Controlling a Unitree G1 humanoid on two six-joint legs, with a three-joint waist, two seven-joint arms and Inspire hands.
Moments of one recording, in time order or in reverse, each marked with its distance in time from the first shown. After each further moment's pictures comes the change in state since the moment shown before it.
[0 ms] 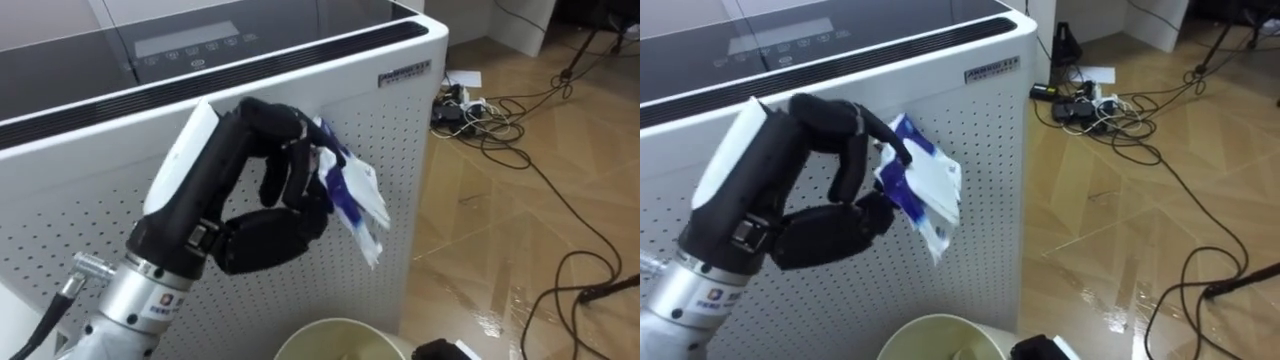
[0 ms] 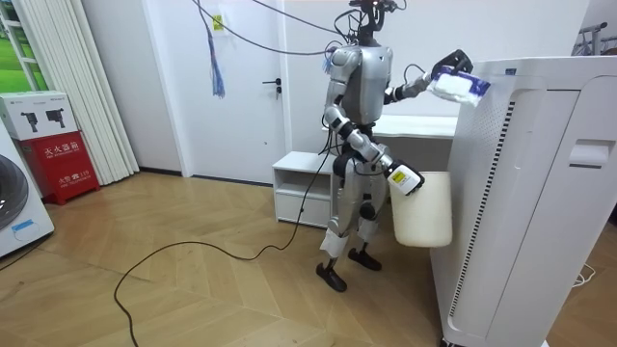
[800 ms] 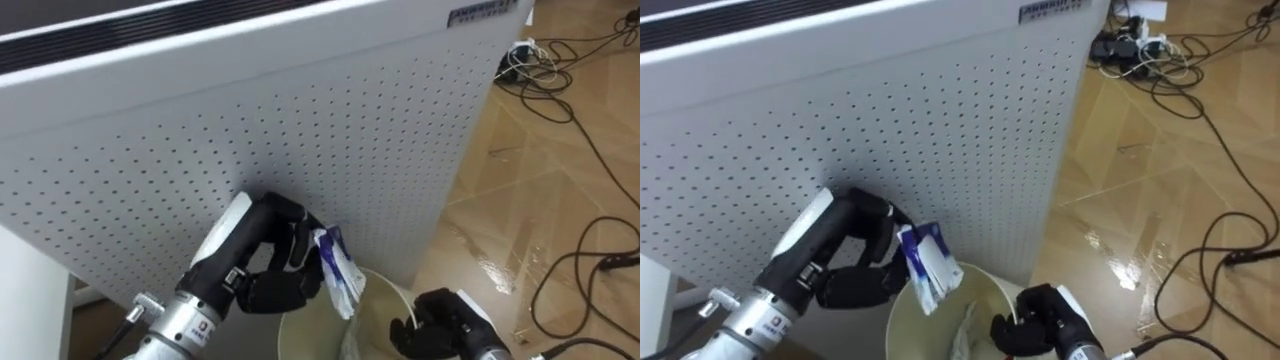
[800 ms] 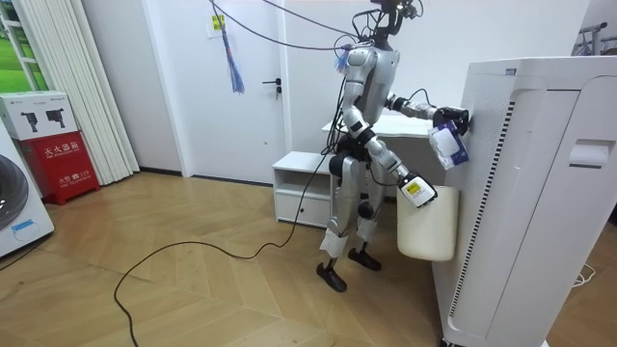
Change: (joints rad) left arm -0.026 -0.027 -0.093 0.411 0.004 -0.010 -0.001; right arm -0.258 -0.015 0.064 0.214 0.104 -0.008 -0.122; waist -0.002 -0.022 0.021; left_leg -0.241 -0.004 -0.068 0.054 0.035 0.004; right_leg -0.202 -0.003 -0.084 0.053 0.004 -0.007
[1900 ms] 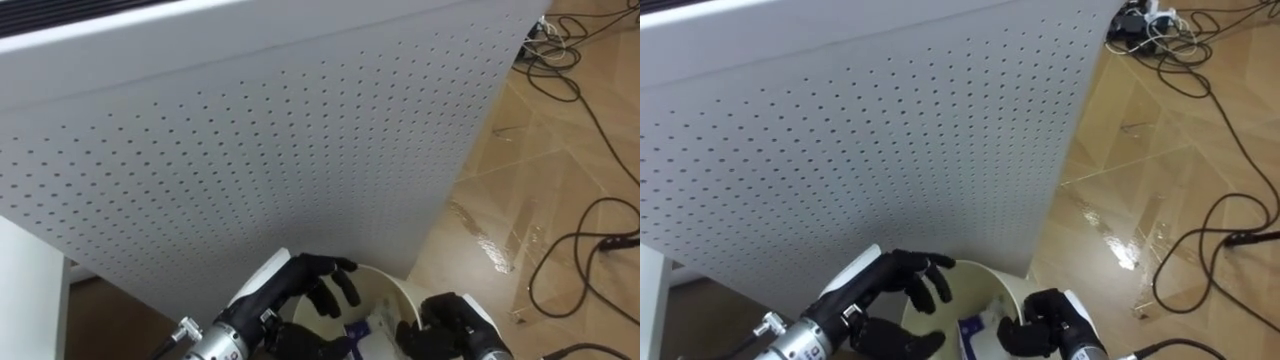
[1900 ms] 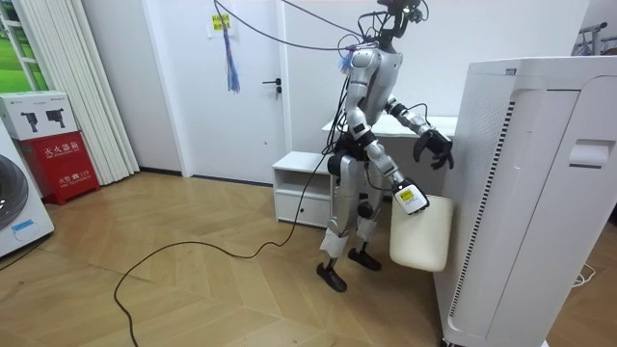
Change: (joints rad) left arm -0.028 -0.030 -0.091 0.204 0.021 0.025 -0.131; right arm -0.046 0.012 0.002 0.113 0.002 -0.008 -0.042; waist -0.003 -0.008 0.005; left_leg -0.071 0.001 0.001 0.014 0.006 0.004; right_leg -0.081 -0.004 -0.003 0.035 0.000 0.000
